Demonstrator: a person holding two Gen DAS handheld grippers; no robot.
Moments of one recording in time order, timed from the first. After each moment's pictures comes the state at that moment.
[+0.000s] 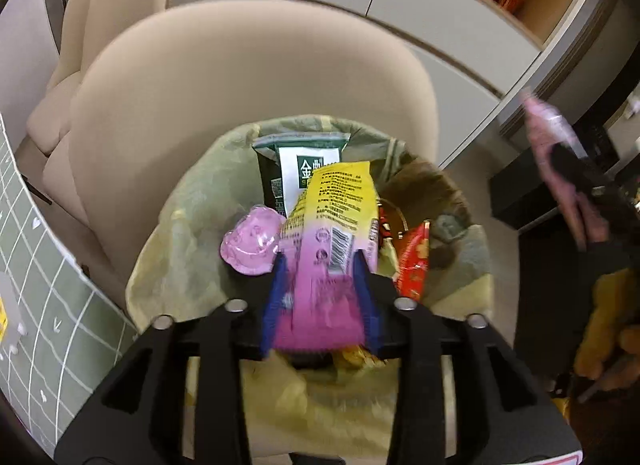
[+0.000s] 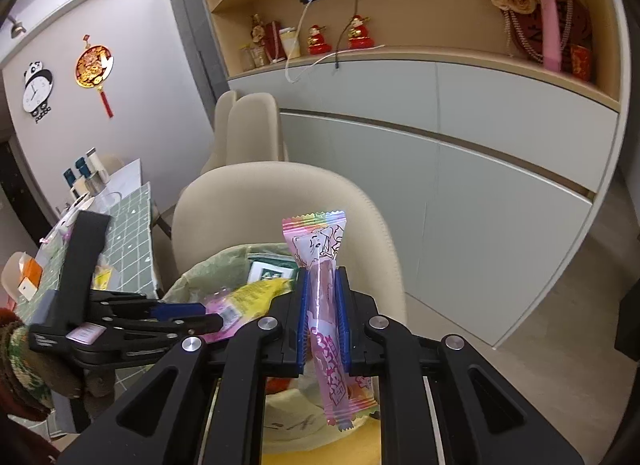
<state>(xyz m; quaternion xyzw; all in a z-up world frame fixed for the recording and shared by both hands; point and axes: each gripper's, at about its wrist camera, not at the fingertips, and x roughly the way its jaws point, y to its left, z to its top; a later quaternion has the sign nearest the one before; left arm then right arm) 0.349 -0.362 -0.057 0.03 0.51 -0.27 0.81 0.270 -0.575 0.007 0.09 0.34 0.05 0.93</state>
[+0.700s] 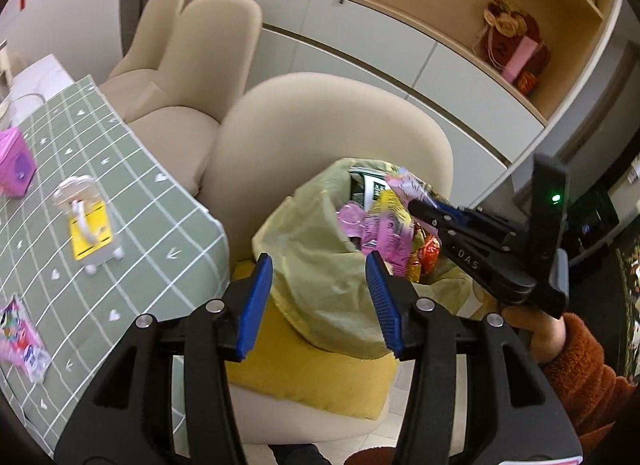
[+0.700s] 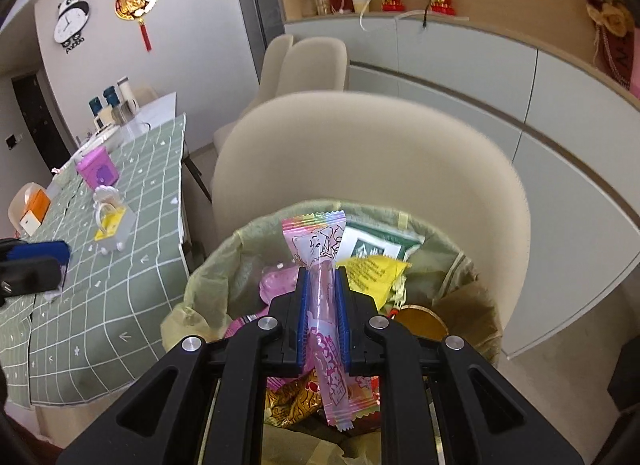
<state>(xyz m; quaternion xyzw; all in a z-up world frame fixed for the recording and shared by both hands) 0.288 -0.241 0.013 -0.05 0.46 -0.19 0.87 0.325 -0.473 -0.044 0.02 0.41 0.12 0.91</state>
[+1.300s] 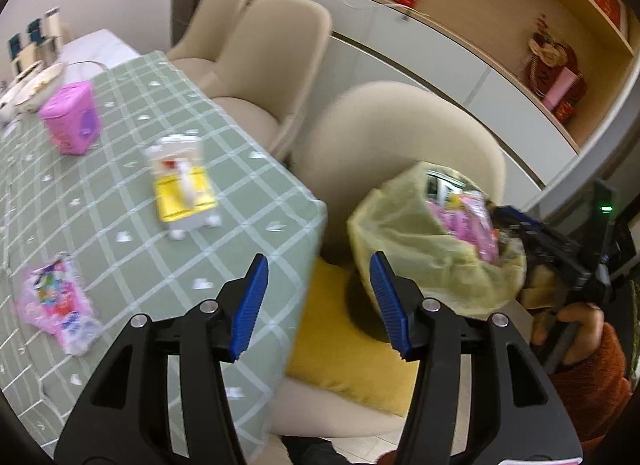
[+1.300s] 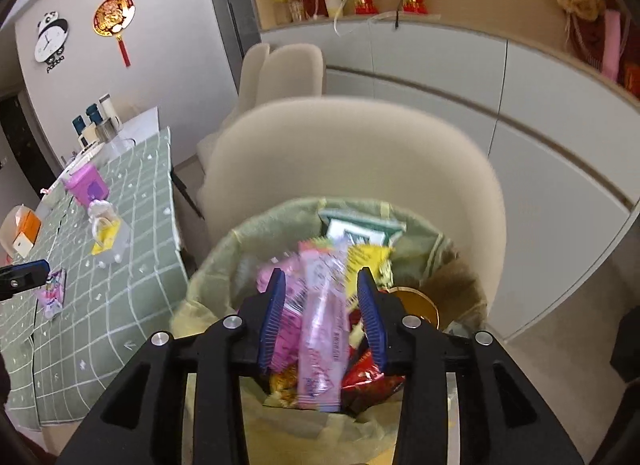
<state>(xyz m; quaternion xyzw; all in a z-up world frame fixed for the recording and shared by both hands) 0.266 -0.143 0.000 -0.07 0.45 -0.12 0.88 0.296 -0.472 -0.027 0.04 0.39 0.08 0.92</state>
